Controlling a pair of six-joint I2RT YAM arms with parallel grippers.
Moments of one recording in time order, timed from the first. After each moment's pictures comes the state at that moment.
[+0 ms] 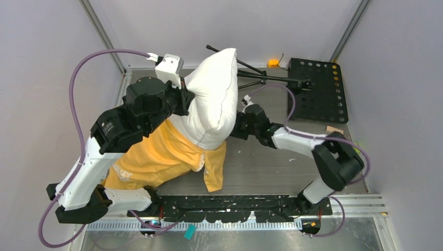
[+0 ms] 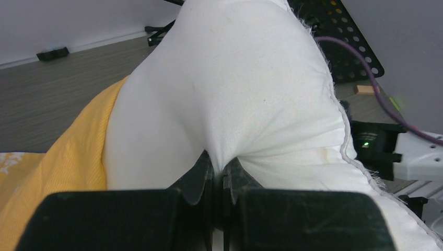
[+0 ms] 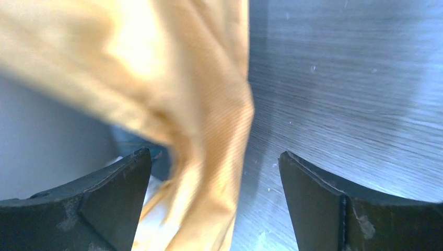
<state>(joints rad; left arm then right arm) -0.90 1.18 1.82 -0.94 -0.42 -0.27 0.67 1.63 0.84 0.23 -0.23 0.90</state>
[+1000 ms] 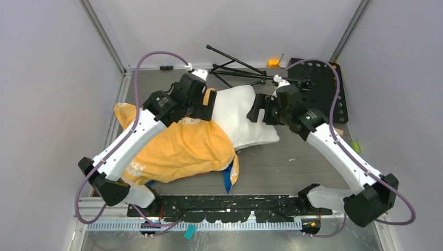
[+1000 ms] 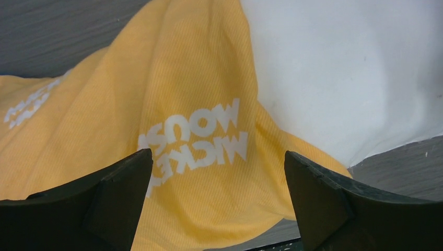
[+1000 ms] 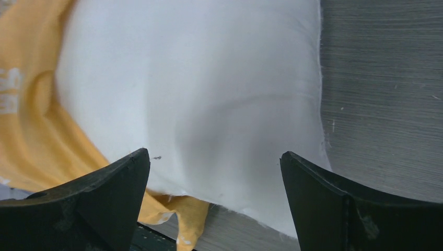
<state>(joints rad) -0.73 1.42 1.67 -1.02 -0.36 -0.30 0.48 1.15 1.12 -0.58 -0.05 0.53</state>
